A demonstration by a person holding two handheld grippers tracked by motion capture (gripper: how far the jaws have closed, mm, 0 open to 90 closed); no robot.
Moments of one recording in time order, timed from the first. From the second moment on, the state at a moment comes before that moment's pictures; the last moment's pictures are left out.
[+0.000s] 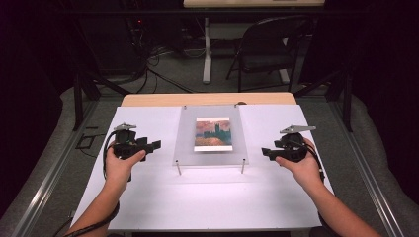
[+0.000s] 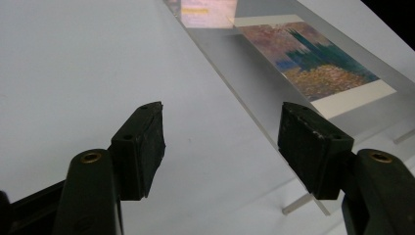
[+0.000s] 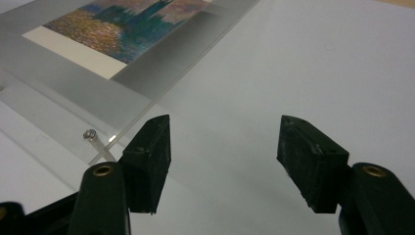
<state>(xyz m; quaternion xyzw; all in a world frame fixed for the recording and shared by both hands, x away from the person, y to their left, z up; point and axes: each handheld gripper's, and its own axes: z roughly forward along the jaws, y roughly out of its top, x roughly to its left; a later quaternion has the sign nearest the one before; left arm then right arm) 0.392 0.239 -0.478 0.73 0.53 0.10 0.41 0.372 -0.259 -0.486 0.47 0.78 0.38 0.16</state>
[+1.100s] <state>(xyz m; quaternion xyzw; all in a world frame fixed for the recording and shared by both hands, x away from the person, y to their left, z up) 0.489 0.180 -0.482 0.74 0.56 0.06 0.36 0.471 -0.208 -0.477 0.52 0.77 0.34 0.13</state>
